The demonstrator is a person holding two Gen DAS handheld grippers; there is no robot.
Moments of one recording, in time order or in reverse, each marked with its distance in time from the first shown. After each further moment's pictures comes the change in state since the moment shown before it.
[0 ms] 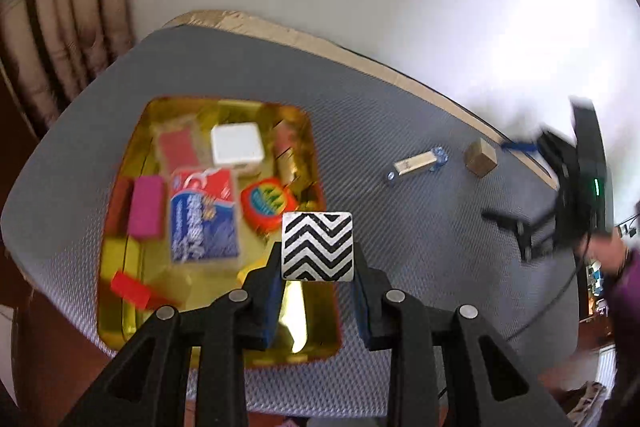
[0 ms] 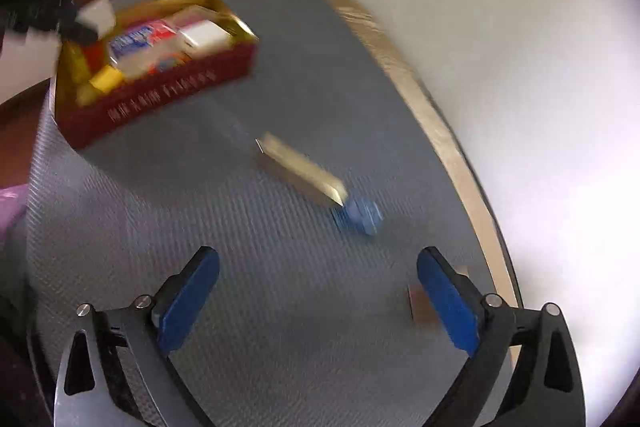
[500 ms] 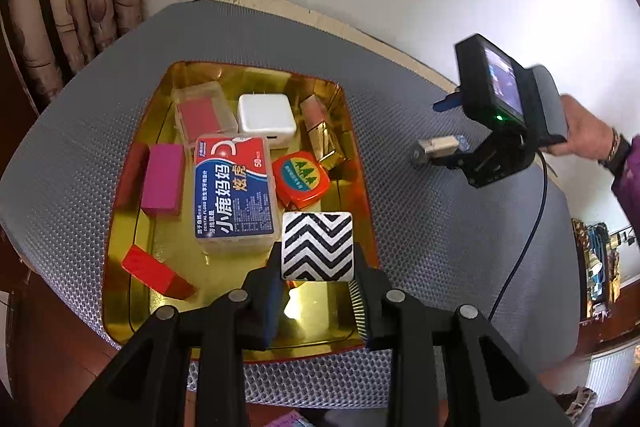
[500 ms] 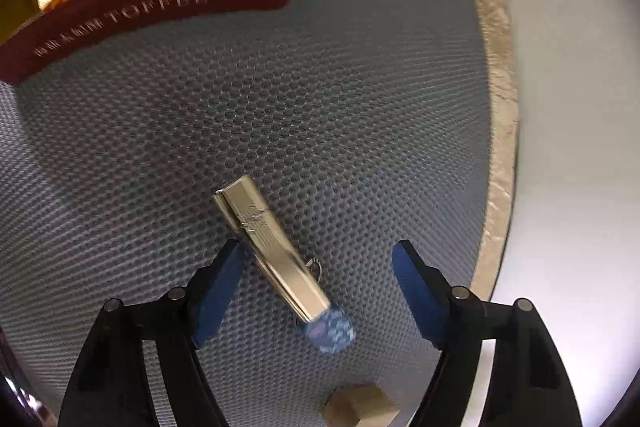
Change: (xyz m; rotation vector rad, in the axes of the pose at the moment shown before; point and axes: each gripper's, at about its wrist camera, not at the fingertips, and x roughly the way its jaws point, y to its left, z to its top) left arm 0.015 0.028 -0.013 -0.031 0.043 0.000; right arm 0.131 0.012 0.087 -0.447 0.352 0.060
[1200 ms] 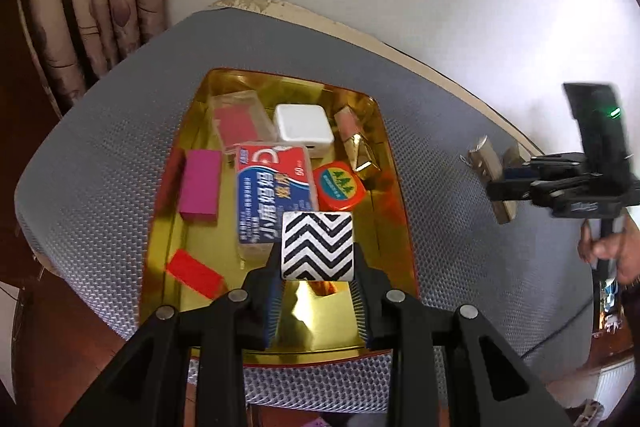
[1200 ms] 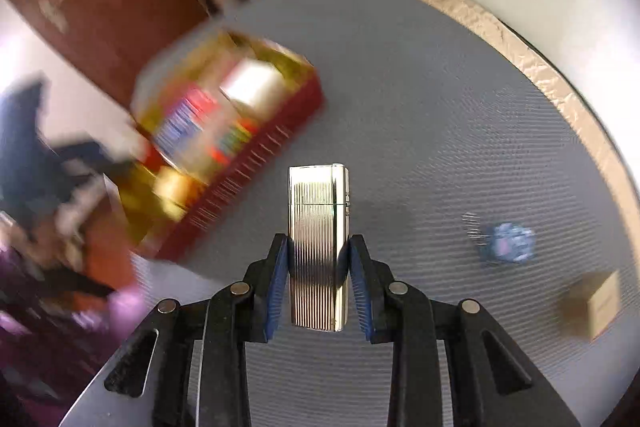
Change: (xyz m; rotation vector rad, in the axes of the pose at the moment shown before) left arm -0.005 0.015 0.004 -0.010 -0.043 0.061; right arm -0.073 -0.004 -0.044 0.778 -0.432 0.496
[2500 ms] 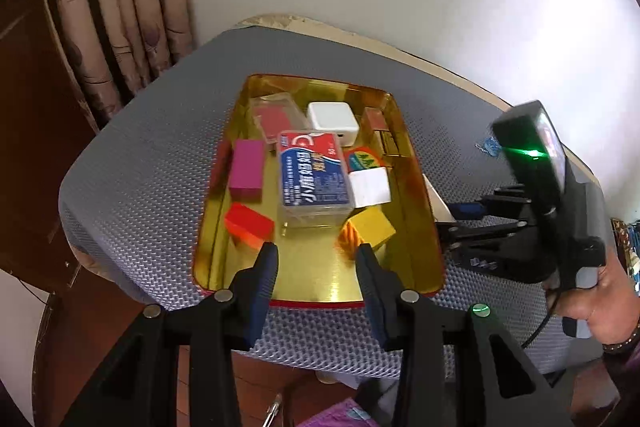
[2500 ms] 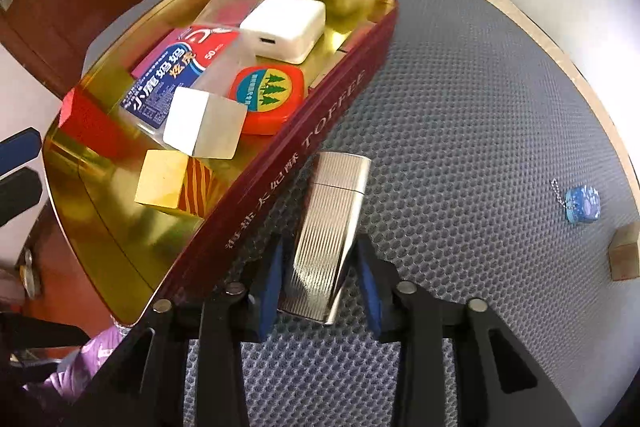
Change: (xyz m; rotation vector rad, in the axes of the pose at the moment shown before) left arm -0.041 0.004 -0.037 0.026 -0.075 0.123; right arm 0.098 0.076 -0.027 0.054 0.074 -0.280
